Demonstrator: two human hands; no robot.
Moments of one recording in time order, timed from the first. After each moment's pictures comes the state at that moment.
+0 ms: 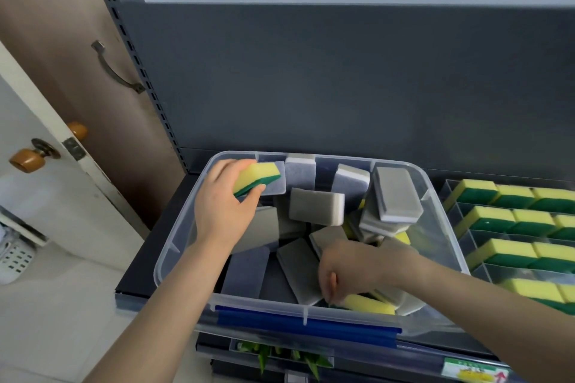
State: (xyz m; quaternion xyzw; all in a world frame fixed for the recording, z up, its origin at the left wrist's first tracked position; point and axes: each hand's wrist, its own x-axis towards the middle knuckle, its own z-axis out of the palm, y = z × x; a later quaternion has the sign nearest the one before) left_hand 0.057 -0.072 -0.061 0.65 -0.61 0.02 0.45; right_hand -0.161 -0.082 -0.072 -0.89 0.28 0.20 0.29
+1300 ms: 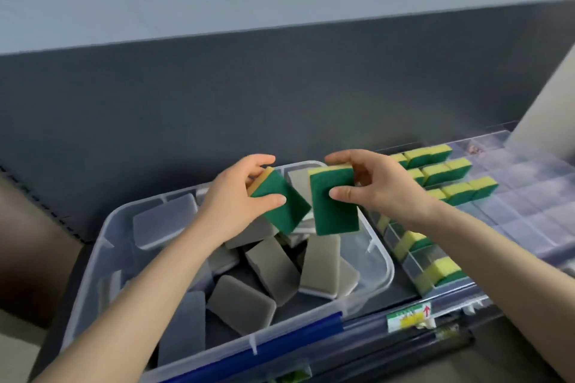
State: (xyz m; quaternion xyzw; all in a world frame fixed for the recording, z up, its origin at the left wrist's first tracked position) left_hand -0.039 -0.115 -0.003 0.47 -0.76 -0.31 0.33; right_hand -0.276 -0.061 0.014 -0.64 0.56 -0.41 0.33
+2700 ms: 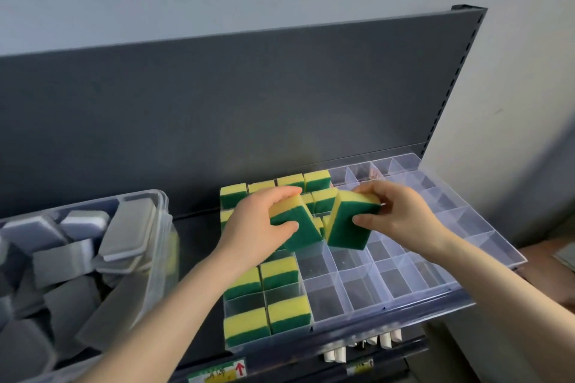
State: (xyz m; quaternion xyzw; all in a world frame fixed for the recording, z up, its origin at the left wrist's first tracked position) left_hand -0.390 -0.069 -0.016 0.47 -0.78 -0.28 0.29; right_hand -0.629 -0.024 -0.011 -0.64 0.61 -0.37 0.27
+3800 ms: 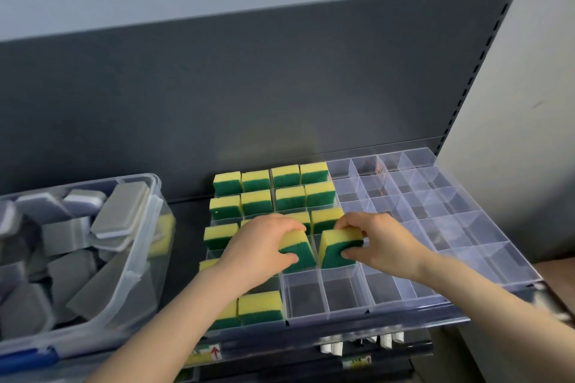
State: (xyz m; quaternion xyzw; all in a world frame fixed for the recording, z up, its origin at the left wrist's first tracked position) left_hand -0.435 -0.050 -0.046 0.51 -0.84 -0.18 0.09; right_hand -0.666 -0.041 -0.069 -0.77 0.57 -0.15 0.24
